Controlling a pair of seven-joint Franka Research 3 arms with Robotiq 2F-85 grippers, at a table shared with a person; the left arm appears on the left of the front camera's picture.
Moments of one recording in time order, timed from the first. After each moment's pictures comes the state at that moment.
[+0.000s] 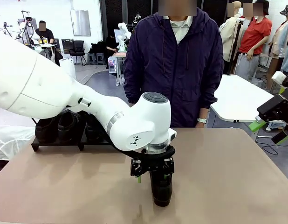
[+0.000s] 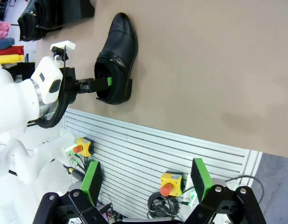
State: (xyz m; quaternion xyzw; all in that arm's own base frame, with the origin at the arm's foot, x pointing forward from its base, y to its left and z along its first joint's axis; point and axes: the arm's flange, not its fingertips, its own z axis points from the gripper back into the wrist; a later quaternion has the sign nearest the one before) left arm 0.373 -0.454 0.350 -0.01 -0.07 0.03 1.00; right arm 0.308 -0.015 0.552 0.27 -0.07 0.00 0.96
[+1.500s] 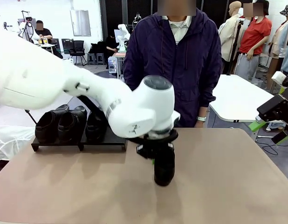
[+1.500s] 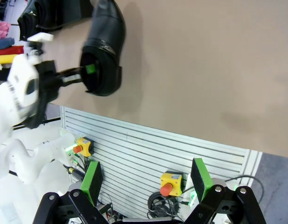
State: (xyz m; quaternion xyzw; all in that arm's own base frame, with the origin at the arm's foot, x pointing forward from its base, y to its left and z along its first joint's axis) left arm 0.379 -0.458 0.419 -0.02 -0.17 0.02 0.99; right arm 0.308 -0.015 0.552 0.27 -0.07 0.00 0.96
